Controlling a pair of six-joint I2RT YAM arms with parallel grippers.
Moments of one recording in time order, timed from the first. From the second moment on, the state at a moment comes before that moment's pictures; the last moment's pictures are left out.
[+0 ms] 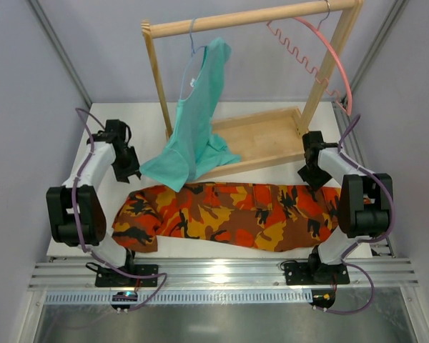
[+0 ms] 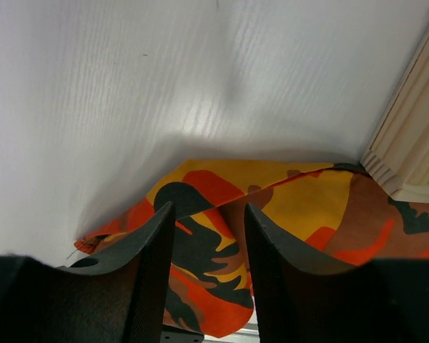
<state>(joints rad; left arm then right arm) 0.02 1.61 1.24 -0.91 -0.04 -0.35 0.02 1.65 1.05 -0.74 0.39 0.99</state>
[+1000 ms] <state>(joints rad) -0.13 1.76 1.20 -0.77 -0.02 -0.18 -0.03 1.66 1.03 -0.69 0.35 0.93</state>
